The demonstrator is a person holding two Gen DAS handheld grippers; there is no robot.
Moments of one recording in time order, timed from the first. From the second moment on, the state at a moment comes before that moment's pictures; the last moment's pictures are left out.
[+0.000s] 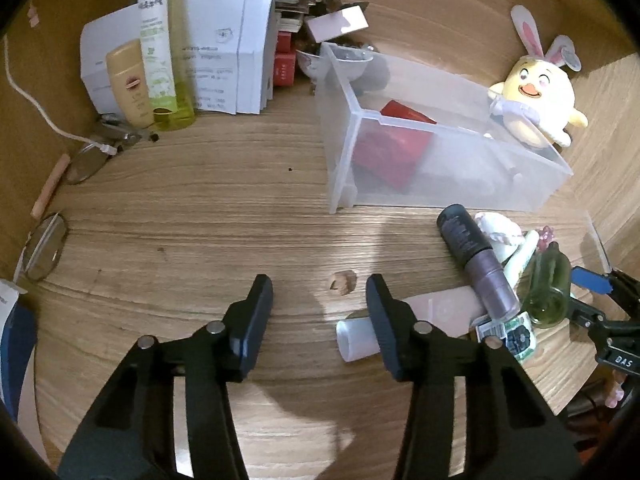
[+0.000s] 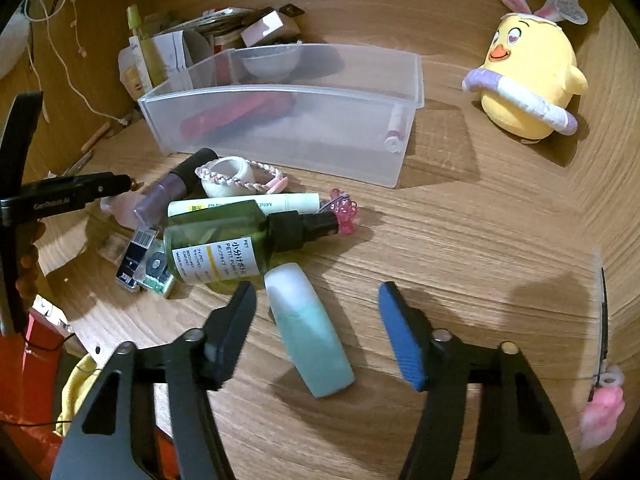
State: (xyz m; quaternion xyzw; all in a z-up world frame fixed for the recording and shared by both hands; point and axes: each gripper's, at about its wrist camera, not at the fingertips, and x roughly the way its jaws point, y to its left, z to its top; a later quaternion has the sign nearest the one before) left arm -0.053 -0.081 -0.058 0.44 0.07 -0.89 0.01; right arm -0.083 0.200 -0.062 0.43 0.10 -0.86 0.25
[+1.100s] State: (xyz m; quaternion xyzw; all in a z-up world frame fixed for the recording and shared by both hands) left arm -0.051 -0.065 -0.031 0.39 0.06 -0.92 0.01; right arm -0.096 0.224 -0.030 0.38 0.07 -0.90 0.20
